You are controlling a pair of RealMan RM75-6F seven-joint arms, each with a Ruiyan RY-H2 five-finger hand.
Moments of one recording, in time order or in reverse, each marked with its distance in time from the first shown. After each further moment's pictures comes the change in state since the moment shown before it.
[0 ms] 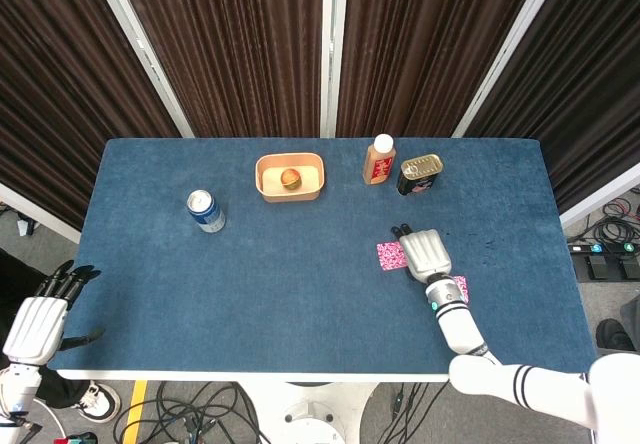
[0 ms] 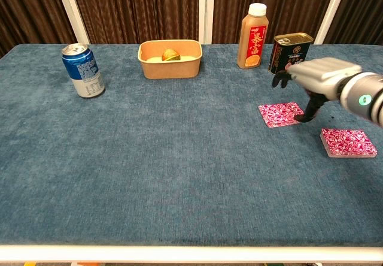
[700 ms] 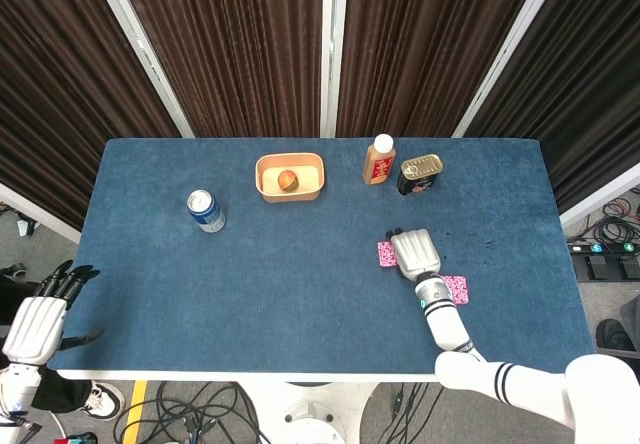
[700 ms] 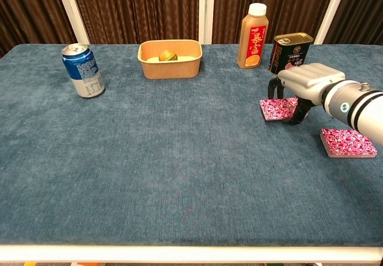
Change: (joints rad) left arm 0.001 -0.001 -0.001 0.004 -0.006 0.000 -0.005; right arm 0.019 -0.137 0.033 0.161 -0.005 -0.040 -0.026
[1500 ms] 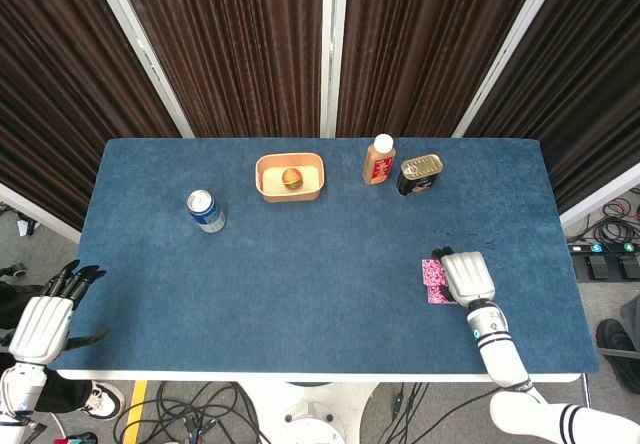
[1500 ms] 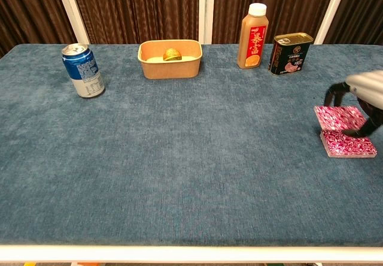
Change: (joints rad) left arm -0.006 0.000 0.002 -0.026 0.009 -0.002 0.029; right arm -0.215 0.230 -0.069 -0.233 -0.174 0.115 0.122
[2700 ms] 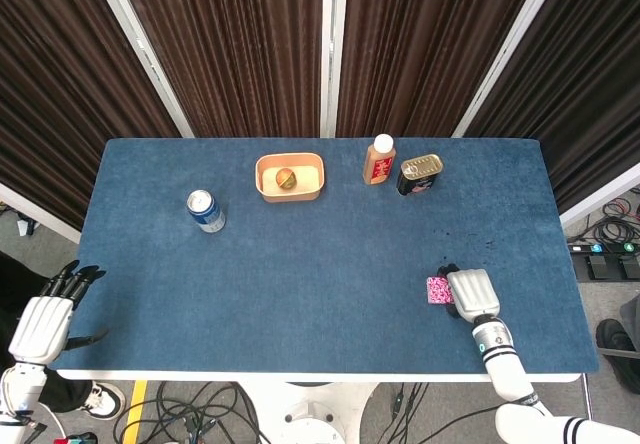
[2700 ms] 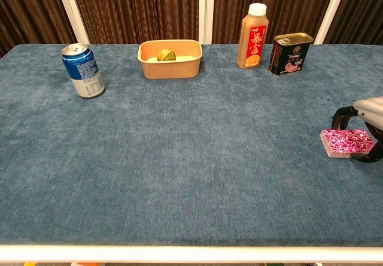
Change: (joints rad) left arm 0.000 -0.005 0.001 0.005 -0.004 -0.004 0.003; right arm -0.068 -0.012 -0.060 0.032 -0.019 -0.013 0.045
